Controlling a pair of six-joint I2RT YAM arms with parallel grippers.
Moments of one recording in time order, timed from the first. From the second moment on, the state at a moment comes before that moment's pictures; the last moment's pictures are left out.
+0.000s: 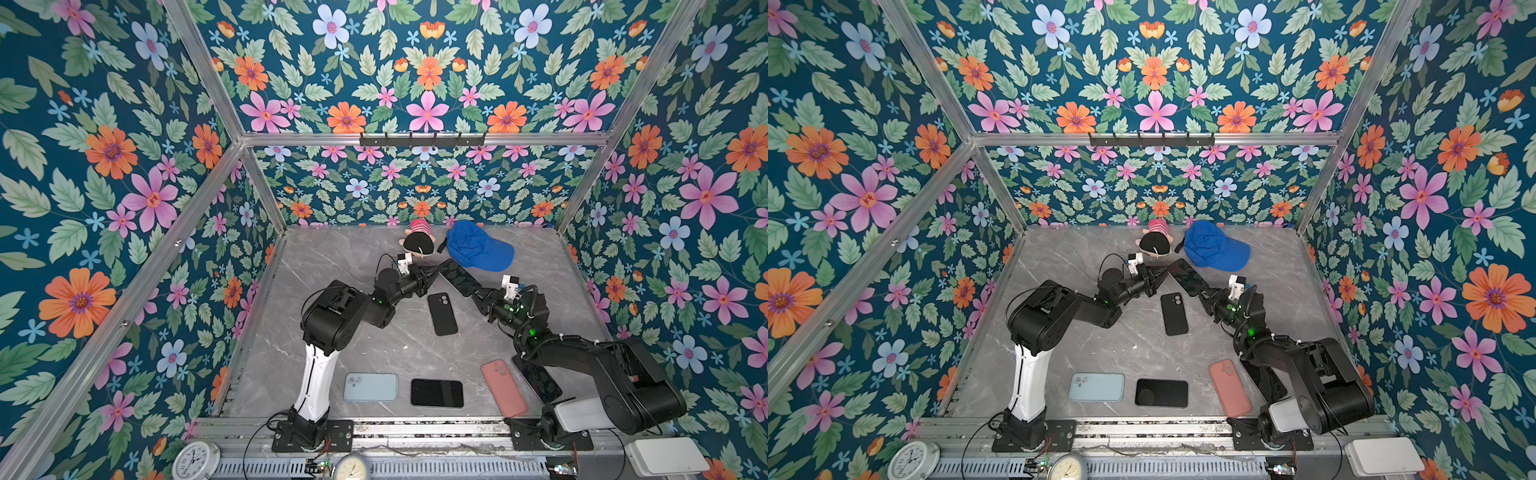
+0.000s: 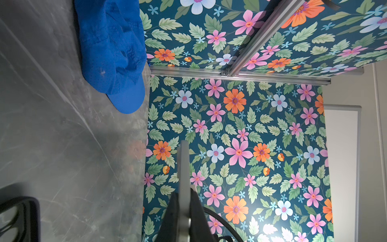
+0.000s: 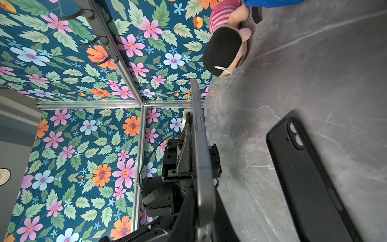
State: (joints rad) left arm -0.58 2.14 1.00 1.23 0.49 -1.66; right arm 0.26 1.42 0.38 0.92 -0.49 1.43
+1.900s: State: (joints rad) left arm -0.60 2.05 1.47 -0.23 0.37 -0.40; right arm 0.15 1.08 0.44 0.17 -0.50 1.07
